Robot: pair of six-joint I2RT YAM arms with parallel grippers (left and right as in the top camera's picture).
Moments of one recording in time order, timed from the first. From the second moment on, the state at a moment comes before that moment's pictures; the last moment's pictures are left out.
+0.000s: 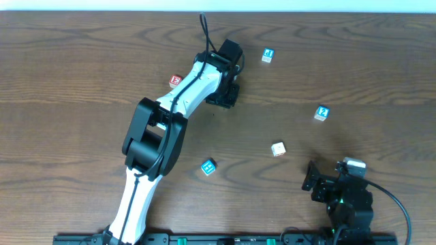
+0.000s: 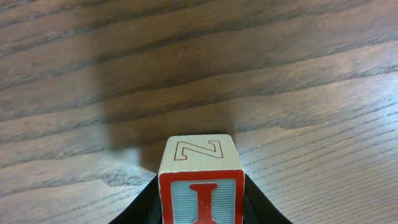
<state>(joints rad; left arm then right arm) -0.52 2.33 1.87 -0.96 0.12 -0.22 0.04 0.01 0.17 -0.71 0.13 0.22</state>
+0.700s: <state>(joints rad) -0.60 2.33 1.88 -1.02 -0.01 -0.44 0.04 0.01 0.17 -0.71 0.13 0.22</state>
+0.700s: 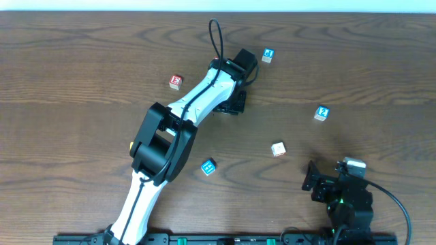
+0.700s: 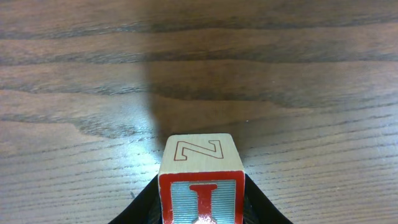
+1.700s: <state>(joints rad) -0.60 2.33 1.88 -1.02 -0.04 -0.51 0.04 0.01 0.17 -0.71 0.13 0.22</state>
